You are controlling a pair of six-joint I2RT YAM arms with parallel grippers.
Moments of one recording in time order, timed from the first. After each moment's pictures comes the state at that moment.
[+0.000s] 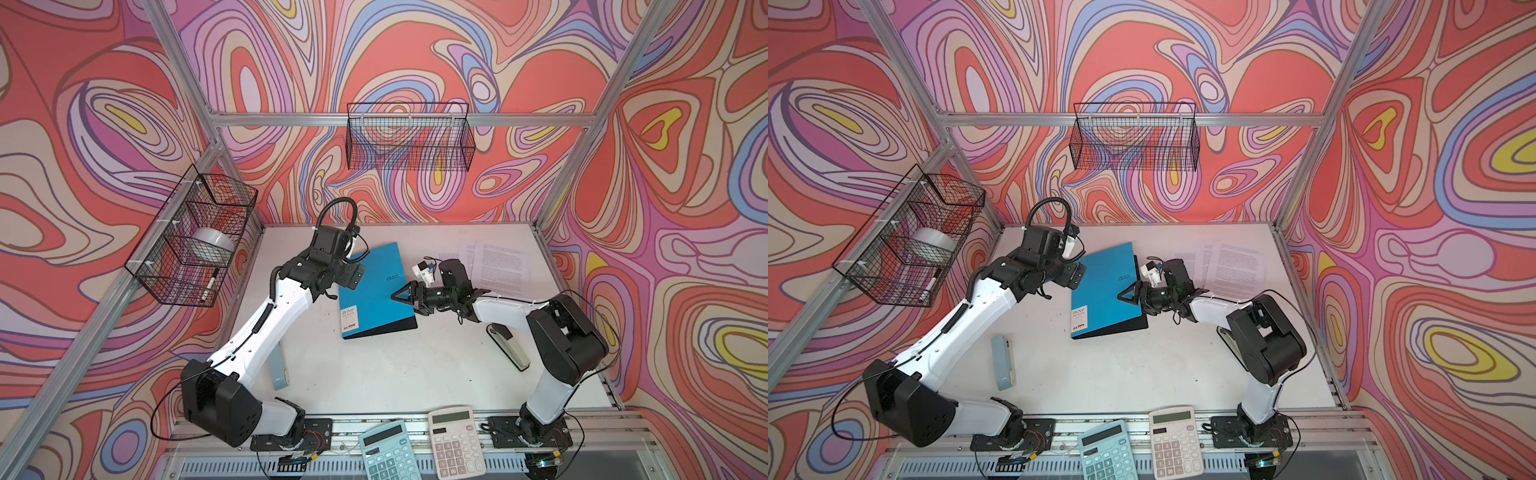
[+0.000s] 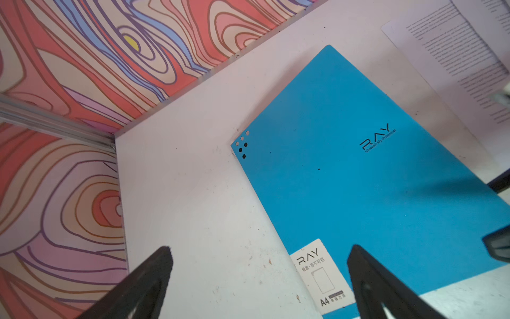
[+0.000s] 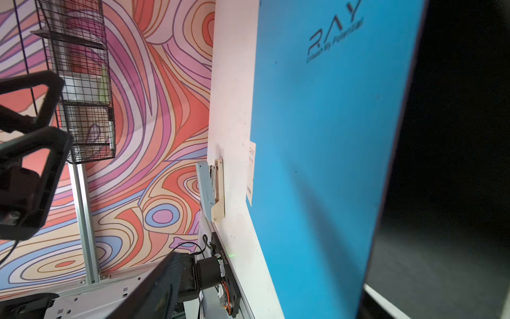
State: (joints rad) left arm -0.38 1.43 1.40 -0.77 -0.20 0.11; right arm 0.53 1.75 0.97 0.25 -0.77 0.92
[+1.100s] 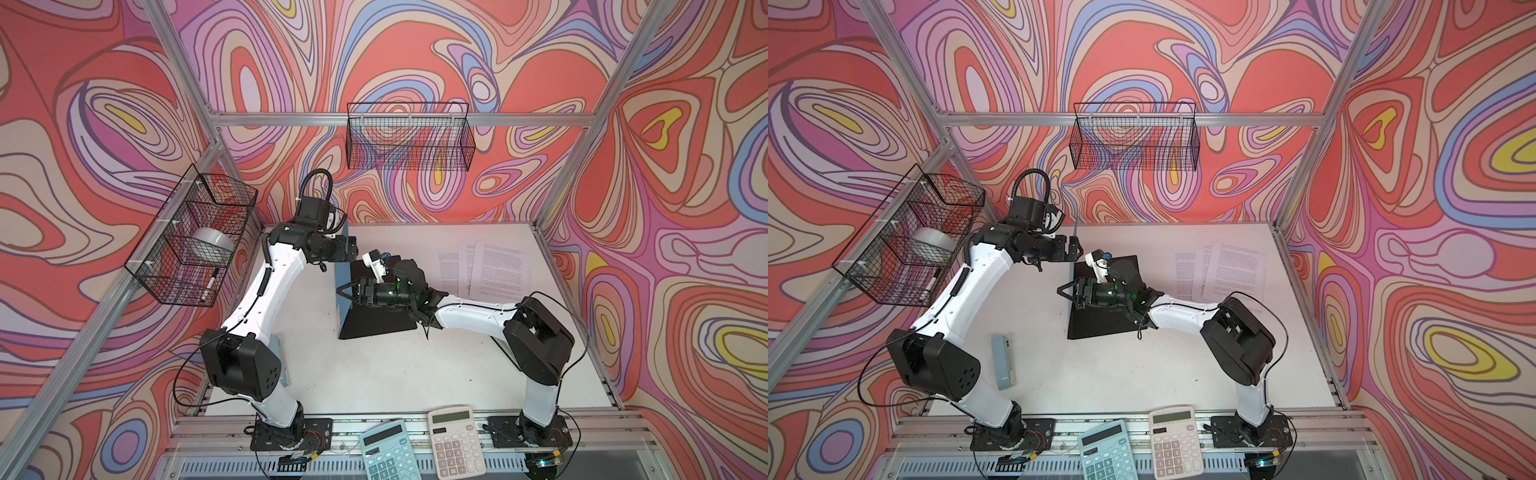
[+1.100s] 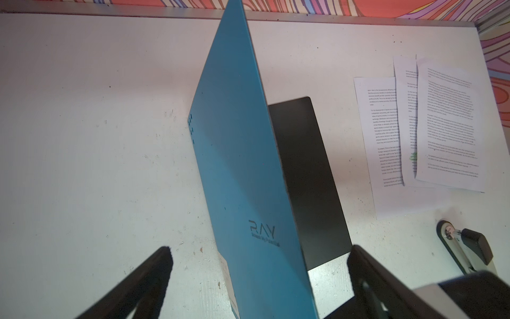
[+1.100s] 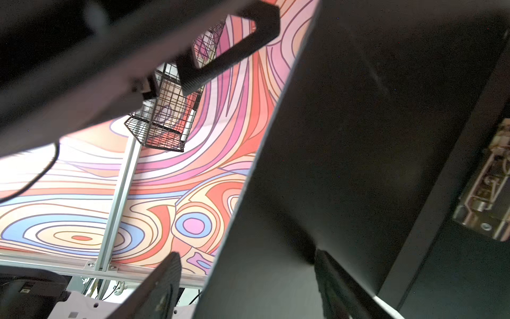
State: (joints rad) left arm -0.22 1.63 1.70 -1.00 0.11 -0.22; right arm 0.85 1.90 1.25 0.51 -0.55 1.01
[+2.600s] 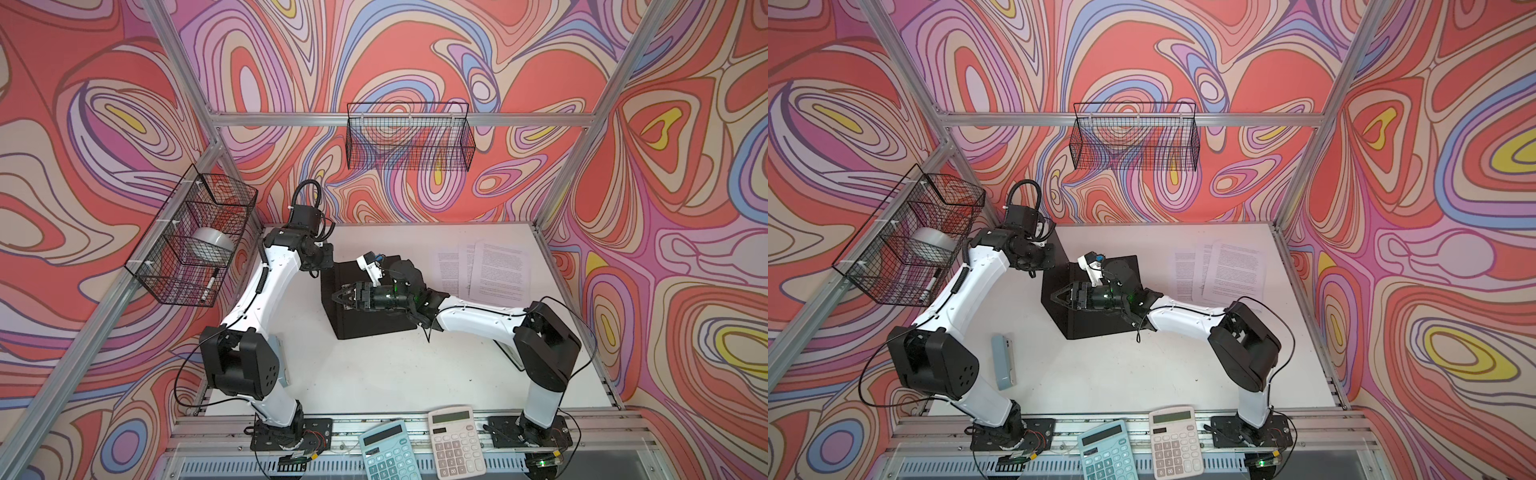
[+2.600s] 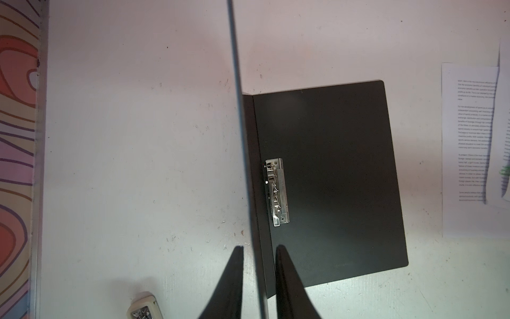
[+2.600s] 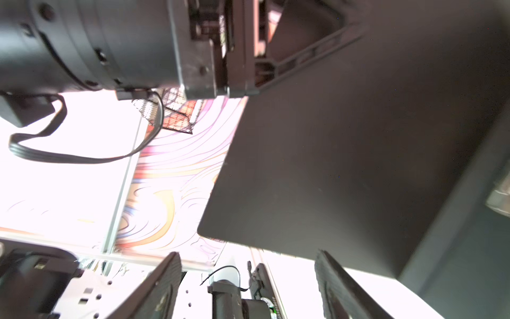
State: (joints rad) left arm -0.14 1.63 1.60 -1.01 -0.01 -0.21; right arm 0.88 1.80 1.25 0.31 -0.51 0.93
